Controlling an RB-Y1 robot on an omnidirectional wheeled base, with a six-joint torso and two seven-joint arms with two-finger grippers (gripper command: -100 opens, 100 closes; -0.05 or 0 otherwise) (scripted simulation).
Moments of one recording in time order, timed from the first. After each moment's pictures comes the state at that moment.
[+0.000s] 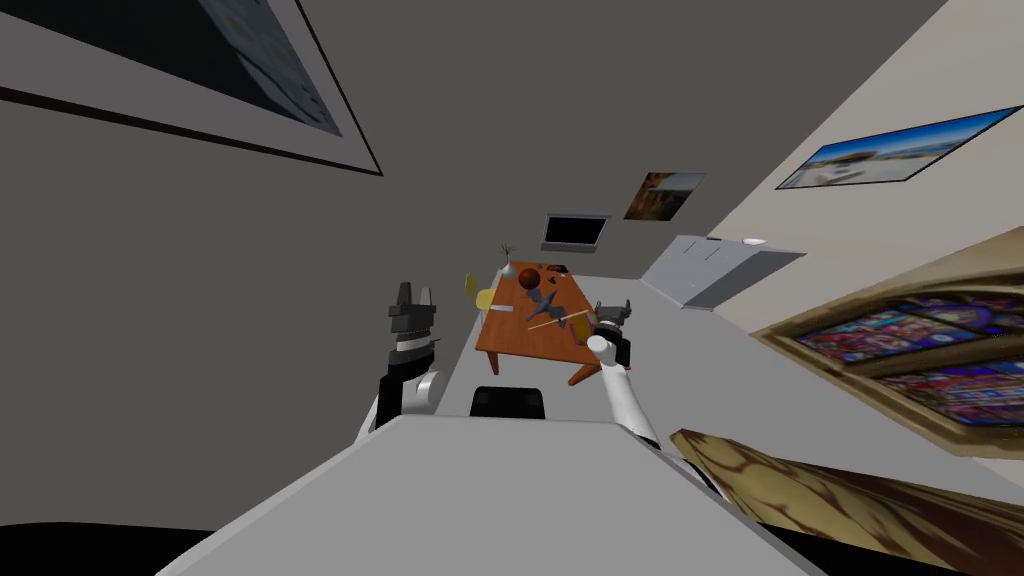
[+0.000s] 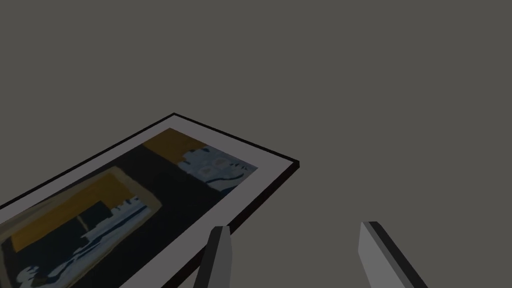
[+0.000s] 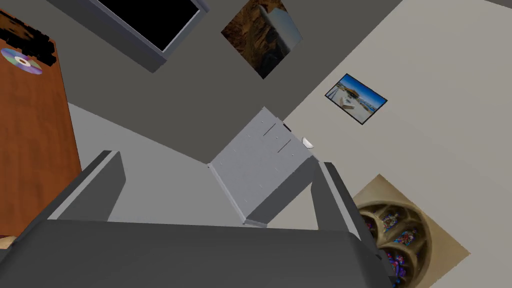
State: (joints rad) left arm 0.51 -0.04 -0.04 -2.21 0.07 -0.55 0.00; right arm -0.08 -0.22 -0.27 -1.37 -0.96 -0.45 -0.03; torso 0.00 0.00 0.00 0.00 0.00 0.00
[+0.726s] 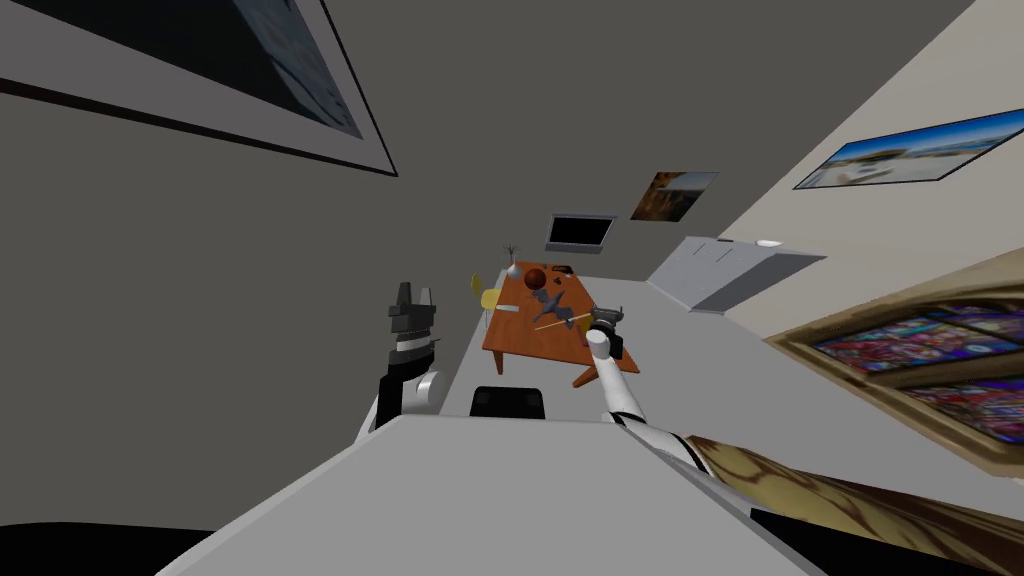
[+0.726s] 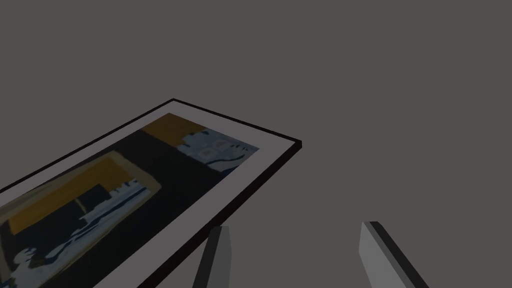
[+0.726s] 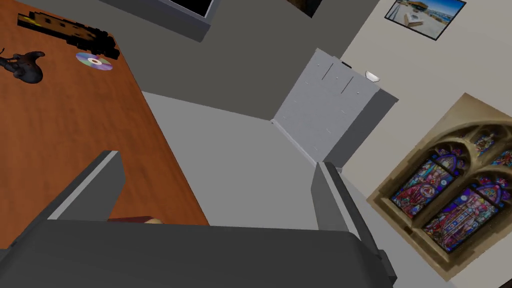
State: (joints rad) left arm 0.51 -0.04 -0.04 -2.21 0.07 -0.55 0.00; right arm -0.21 -0.22 -0.30 -1.17 -1.18 -0.43 -0.12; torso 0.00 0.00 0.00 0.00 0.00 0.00
